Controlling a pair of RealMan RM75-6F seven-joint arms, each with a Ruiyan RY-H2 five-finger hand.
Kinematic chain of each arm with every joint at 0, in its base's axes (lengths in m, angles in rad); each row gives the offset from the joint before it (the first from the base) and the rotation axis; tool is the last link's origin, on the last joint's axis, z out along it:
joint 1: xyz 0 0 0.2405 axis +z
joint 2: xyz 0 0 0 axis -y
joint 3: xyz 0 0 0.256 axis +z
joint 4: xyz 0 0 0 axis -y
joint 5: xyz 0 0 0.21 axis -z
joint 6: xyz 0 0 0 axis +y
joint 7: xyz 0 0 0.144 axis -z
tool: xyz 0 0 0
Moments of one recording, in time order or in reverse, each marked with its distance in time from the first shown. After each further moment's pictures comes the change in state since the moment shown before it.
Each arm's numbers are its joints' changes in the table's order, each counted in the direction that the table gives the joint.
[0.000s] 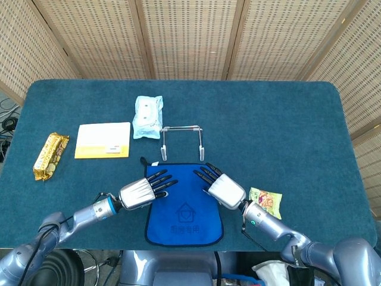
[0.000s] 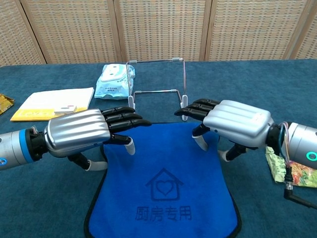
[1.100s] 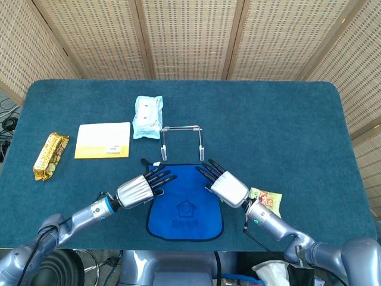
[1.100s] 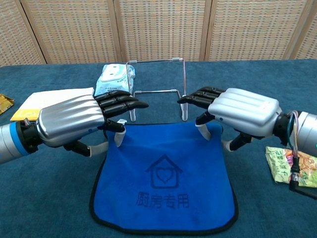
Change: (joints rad) left arm 0.015 -0.011 -0.027 0.023 0.049 0.085 -0.004; right arm -0.006 -0.062 0.023 0.085 -0.005 0.027 0.032
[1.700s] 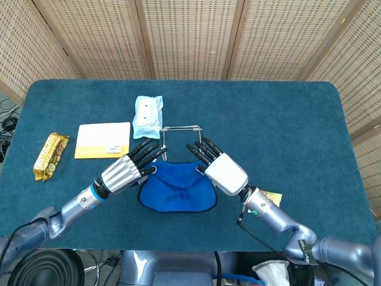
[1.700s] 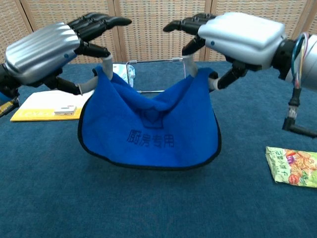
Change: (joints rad) left arm -0.048 -0.212 -0.151 0.327 0.075 0.095 -0.110; right arm 0.060 -0.210 0.184 0.372 -0.099 -0.026 0.187
